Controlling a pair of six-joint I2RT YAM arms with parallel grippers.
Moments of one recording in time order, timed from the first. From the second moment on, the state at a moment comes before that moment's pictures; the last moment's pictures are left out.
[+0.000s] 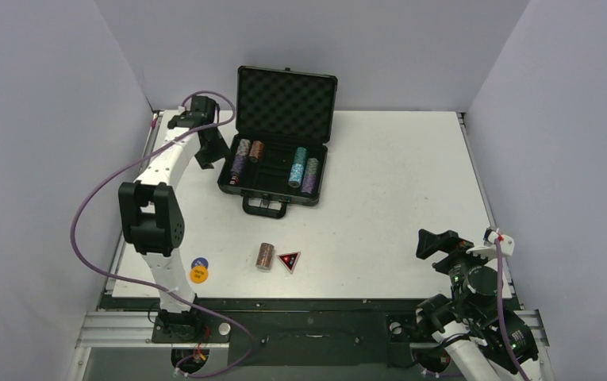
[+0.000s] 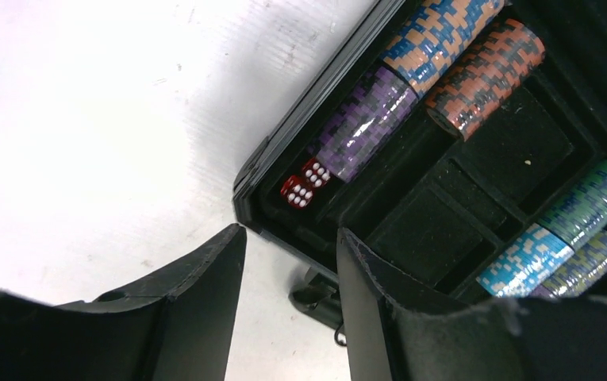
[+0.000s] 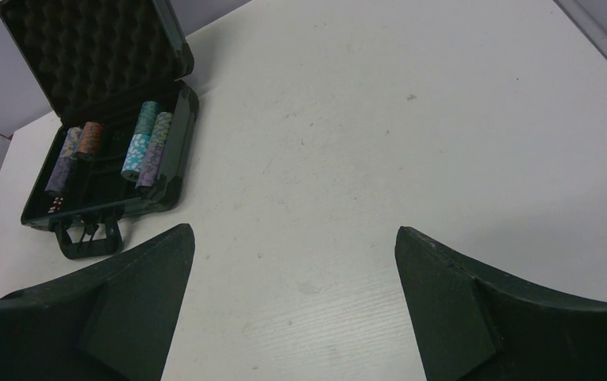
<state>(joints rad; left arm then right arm) -0.12 1.96 1.73 -0.87 -0.17 -0.63 0.49 0.03 0.62 -0.84 0.49 0.56</state>
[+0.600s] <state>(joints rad) -0.04 1.36 1.24 -0.84 -0.20 -0.69 0.49 0.02 0.62 -0.84 0.50 0.56</state>
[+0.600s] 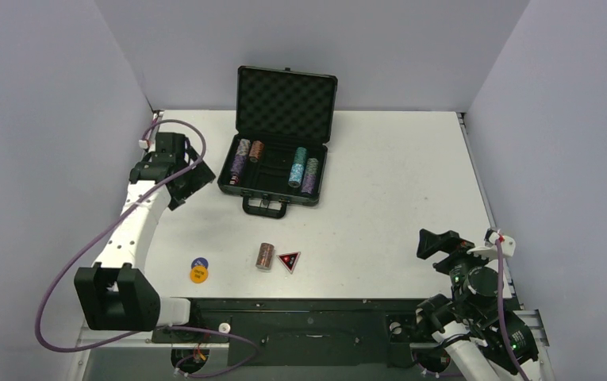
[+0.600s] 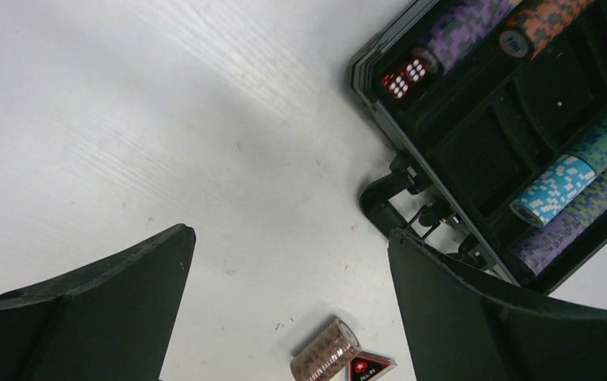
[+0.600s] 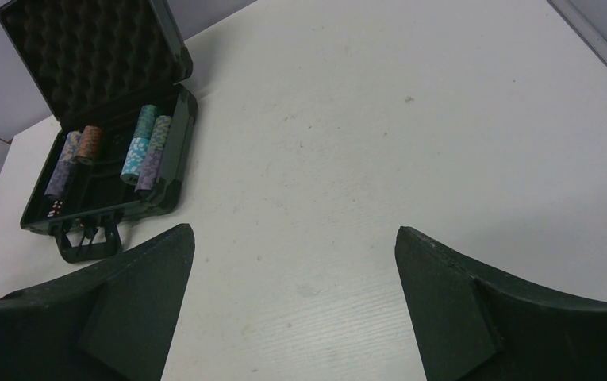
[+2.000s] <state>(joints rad) -0.71 0.97 0.97 -0.99 -0.06 -0.62 0.49 0.07 0.61 -0.82 0.49 0.57</state>
